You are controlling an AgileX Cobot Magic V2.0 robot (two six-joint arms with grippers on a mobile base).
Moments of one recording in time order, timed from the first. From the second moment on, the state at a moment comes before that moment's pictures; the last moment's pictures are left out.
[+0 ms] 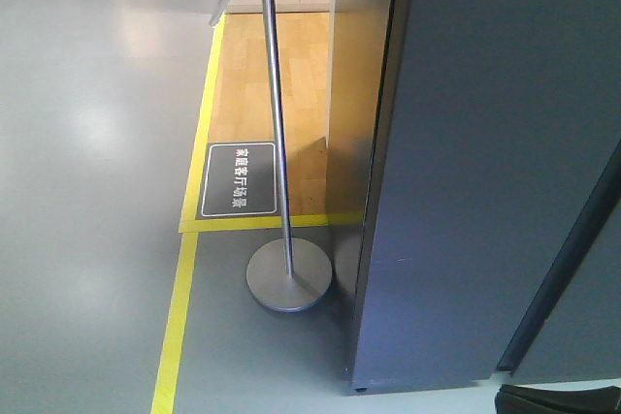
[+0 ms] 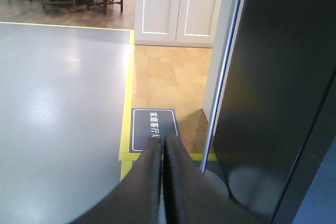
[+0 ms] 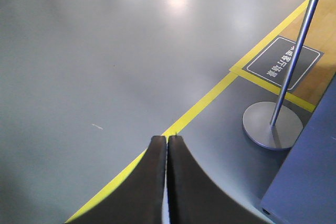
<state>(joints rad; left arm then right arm) -0.06 -0.01 0.03 0.19 0.26 -0.32 0.01 0.44 -0.39 0.93 0.93 -1.07</state>
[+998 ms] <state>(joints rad) -0.06 -0.01 0.03 0.19 0.26 -0.32 0.01 0.44 -0.39 0.93 0.93 -1.07</state>
